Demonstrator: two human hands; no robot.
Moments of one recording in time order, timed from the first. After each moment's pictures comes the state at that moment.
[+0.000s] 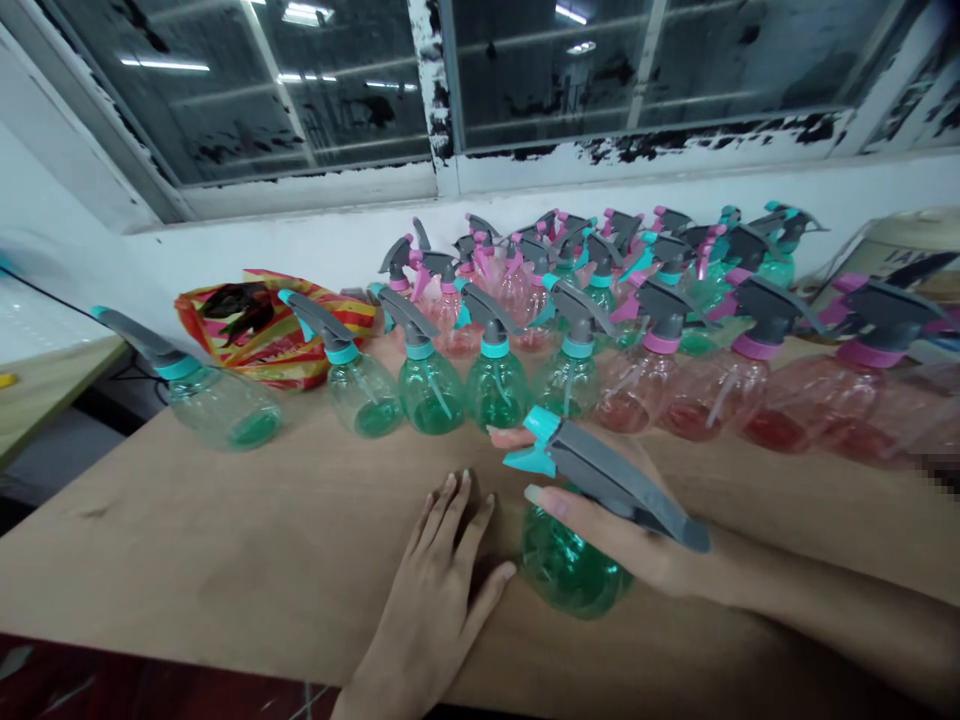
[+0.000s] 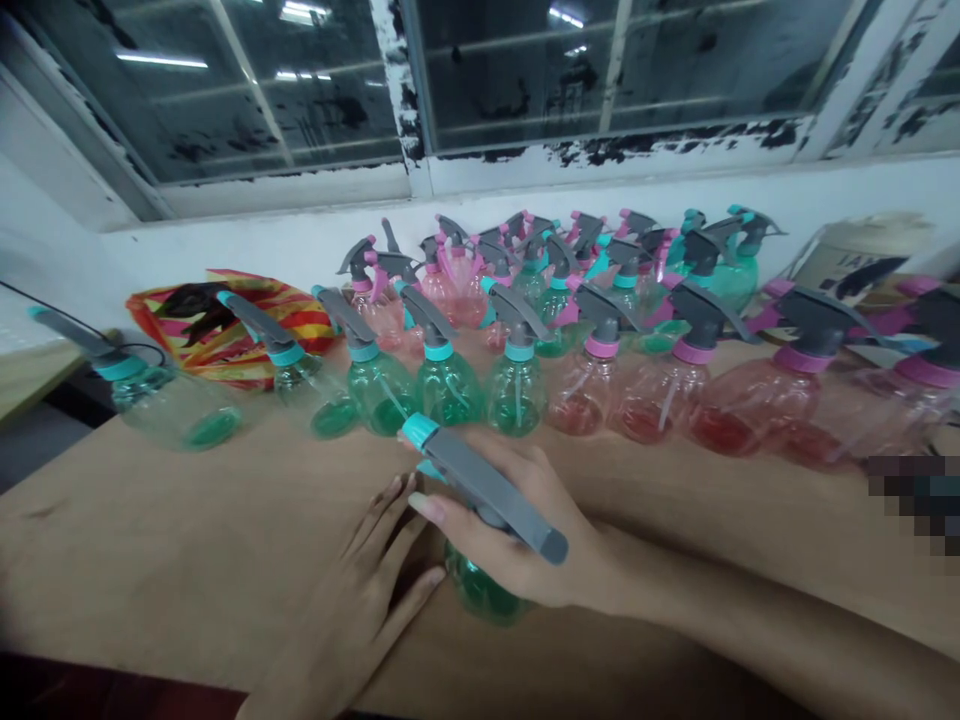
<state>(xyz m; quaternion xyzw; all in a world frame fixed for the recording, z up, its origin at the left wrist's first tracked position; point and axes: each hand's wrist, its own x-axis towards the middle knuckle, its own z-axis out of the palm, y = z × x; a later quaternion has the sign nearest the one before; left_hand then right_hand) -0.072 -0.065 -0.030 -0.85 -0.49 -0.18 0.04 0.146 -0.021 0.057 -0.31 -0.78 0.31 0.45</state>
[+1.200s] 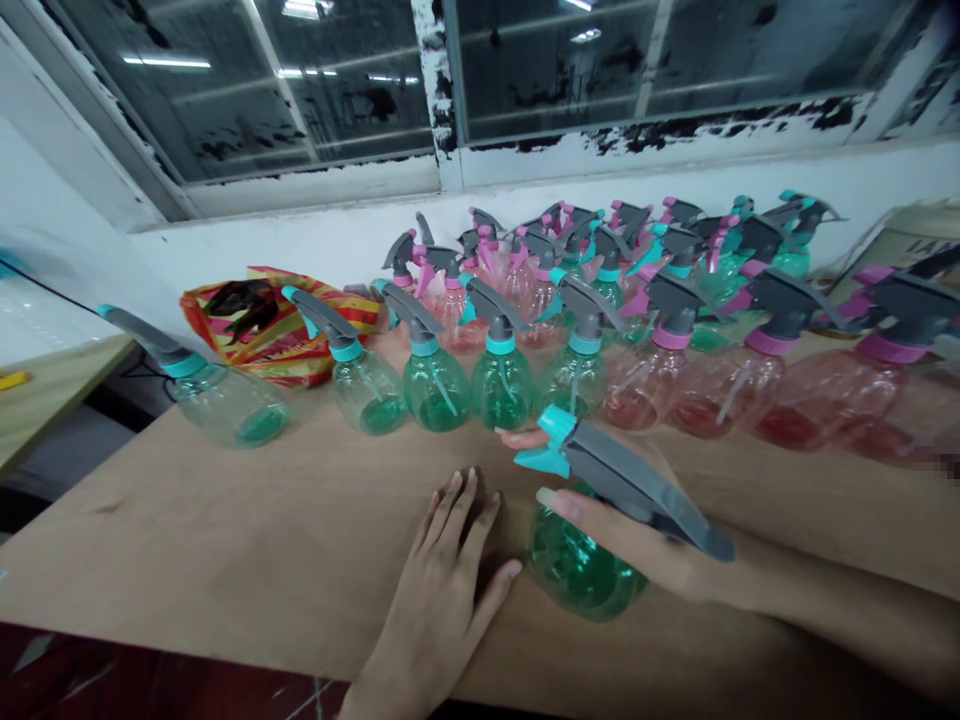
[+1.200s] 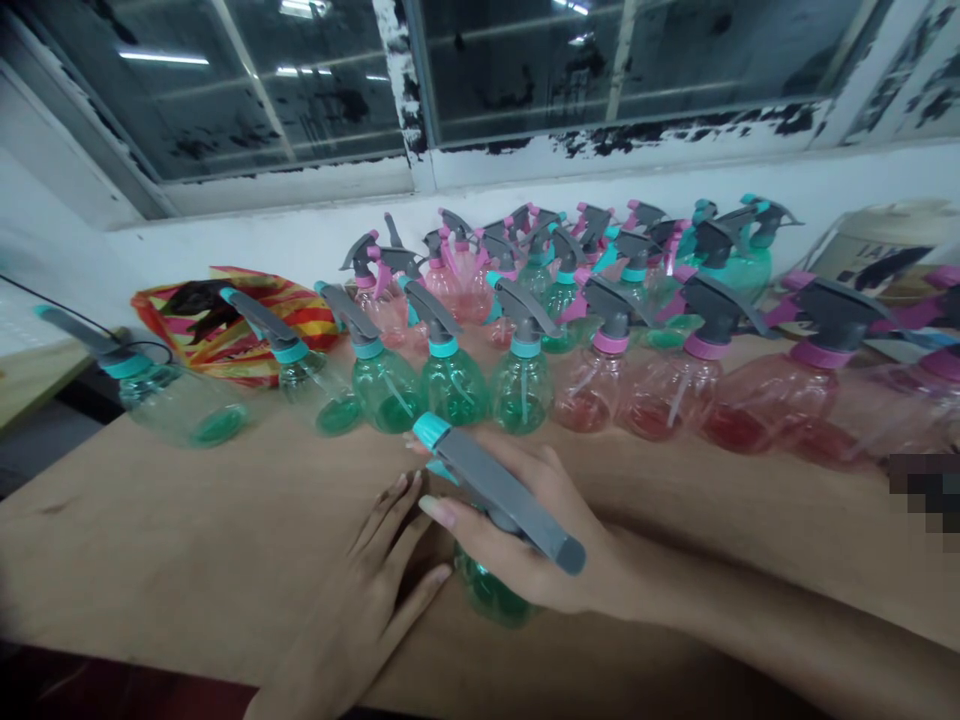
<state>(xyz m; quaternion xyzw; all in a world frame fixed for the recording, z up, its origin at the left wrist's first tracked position) -0.070 -0.066 -0.025 -0.86 -0.48 -0.16 0.10 0.148 -0.023 0.055 -0.29 -0.77 0.33 0.45</state>
